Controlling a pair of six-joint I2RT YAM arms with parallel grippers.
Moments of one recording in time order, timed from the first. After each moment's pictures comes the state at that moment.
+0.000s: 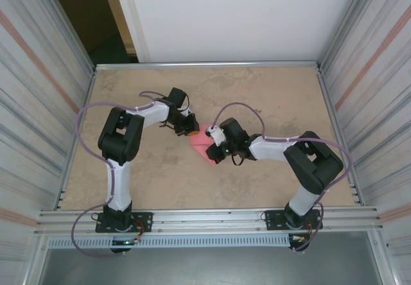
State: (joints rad) left arm -0.42 2.09 1.39 -0.53 0.51 -0.60; right arm 0.72 1.69 0.80 0.03 -0.38 0.14
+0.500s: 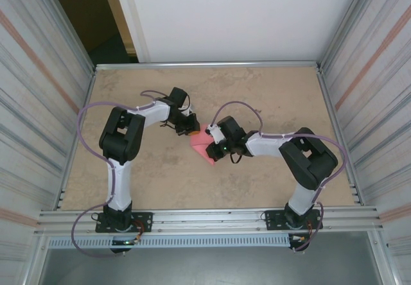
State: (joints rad) left arm -0.43 2.10 1.41 -0.54 0.53 -0.57; right arm 0.71 1.75 0.86 -0.04 -0.34 0.20
